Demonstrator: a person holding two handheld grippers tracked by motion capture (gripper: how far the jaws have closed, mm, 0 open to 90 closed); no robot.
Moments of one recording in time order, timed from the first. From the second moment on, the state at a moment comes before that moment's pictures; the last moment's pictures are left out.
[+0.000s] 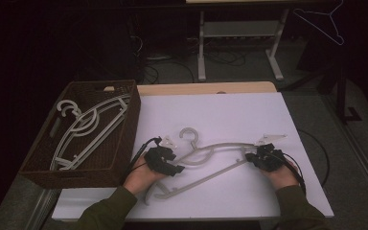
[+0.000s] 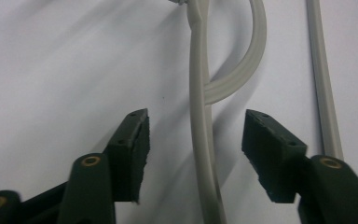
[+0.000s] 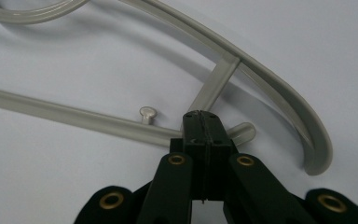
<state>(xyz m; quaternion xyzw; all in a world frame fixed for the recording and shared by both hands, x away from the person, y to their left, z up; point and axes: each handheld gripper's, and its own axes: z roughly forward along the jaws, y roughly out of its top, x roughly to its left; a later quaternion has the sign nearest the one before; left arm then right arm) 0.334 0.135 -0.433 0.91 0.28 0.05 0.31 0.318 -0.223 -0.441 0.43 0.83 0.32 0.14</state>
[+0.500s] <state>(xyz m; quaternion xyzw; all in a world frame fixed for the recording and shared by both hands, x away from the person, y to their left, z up) 0.333 0.122 -0.434 0.92 0.26 0.08 0.29 0.318 -0.223 -0.441 0.44 0.83 0.32 0.13</state>
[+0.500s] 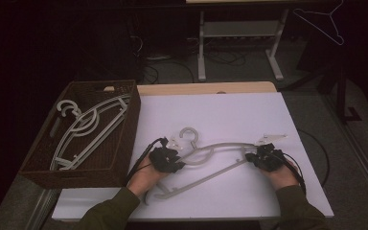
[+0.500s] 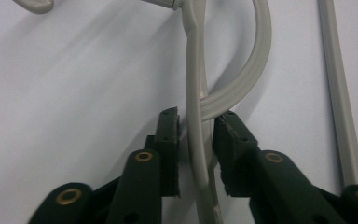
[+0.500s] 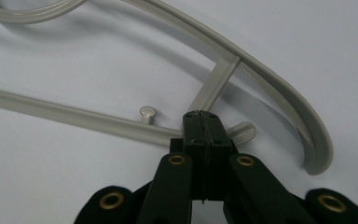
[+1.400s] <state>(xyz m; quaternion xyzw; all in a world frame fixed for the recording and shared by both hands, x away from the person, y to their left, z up) 0.339 0.133 -0.424 0.90 0.29 0.06 0.32 0.298 -0.235 -0.415 0.43 0.79 0.41 0.16</state>
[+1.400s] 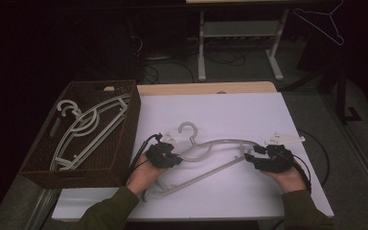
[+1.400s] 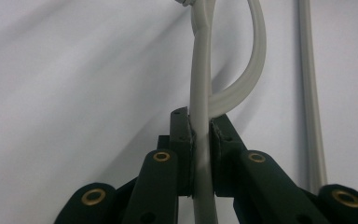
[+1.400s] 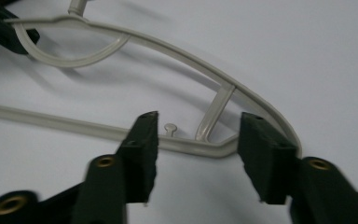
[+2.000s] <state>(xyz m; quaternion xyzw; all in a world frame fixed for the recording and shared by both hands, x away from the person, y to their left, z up) 0.341 0.129 -0.396 0.89 0.30 0.05 0.34 0.261 -0.244 -0.410 0.42 0.75 0.47 0.20</state>
